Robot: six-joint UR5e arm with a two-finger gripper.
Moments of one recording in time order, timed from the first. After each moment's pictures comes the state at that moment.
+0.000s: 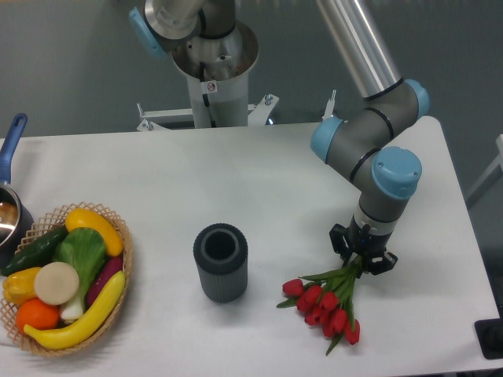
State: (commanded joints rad) arm 2.70 -2.18 -1.61 -0.80 1.39 1.31
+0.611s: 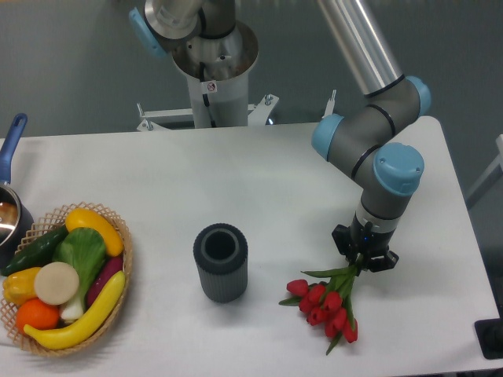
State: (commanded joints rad) arm 2.71 -2.11 -1.60 -0.80 1.35 1.29
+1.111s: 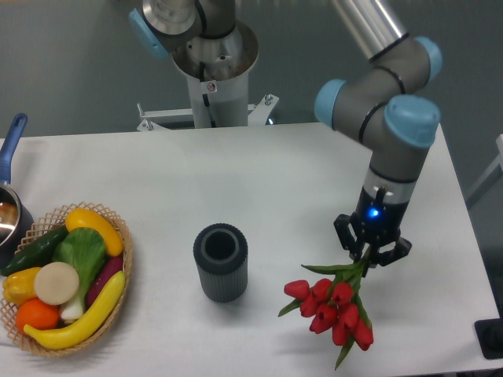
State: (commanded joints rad) arm 2.76 -1.95 -1.57 -0.80 0.97 1.17
